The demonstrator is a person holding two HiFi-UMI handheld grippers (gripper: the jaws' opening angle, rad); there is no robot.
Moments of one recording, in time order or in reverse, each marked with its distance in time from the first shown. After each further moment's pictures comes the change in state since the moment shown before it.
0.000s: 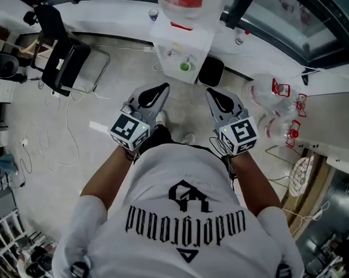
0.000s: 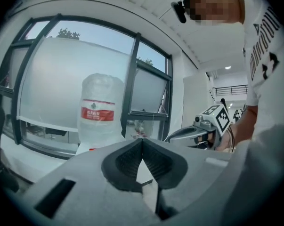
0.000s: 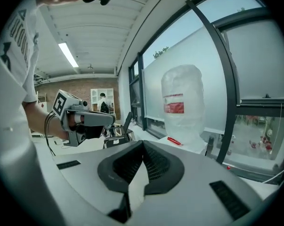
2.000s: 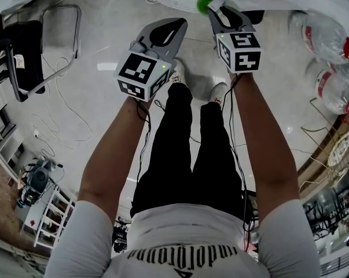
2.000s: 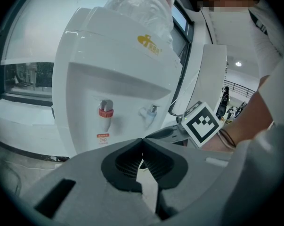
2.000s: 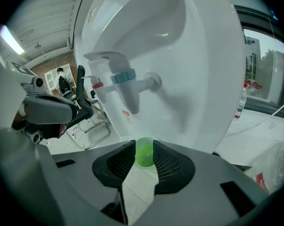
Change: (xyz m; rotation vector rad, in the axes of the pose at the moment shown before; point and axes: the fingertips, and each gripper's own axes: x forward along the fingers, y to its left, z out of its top) left arm 0.206 0.202 -0.413 -0.134 0.385 -0.111; right arm 0.335 -0.170 -0.420 0.307 0.368 -0.274
